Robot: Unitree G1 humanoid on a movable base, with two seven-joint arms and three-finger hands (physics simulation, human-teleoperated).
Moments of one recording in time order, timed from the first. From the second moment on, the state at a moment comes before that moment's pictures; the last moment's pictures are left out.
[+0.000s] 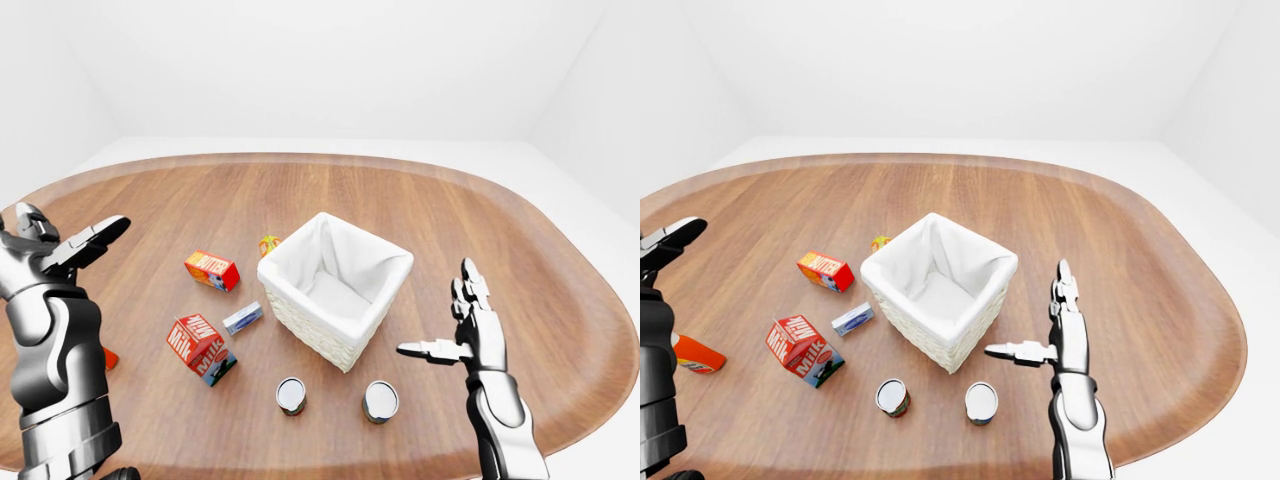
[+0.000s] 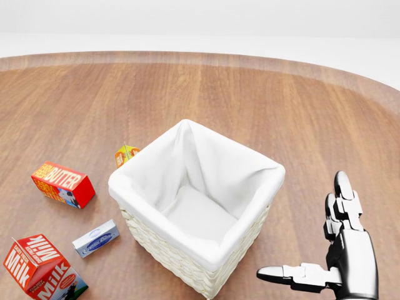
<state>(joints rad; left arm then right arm) -0.32 0.45 0.50 0.00 -0.55 0.09 0.31 0.22 0.00 -0.13 -0.30 -0.03 0.09 0.01</state>
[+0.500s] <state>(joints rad) -0.32 0.45 0.50 0.00 -0.55 0.09 0.31 0.25 0.01 -0.11 -0.39 -0.08 0.09 0.06</state>
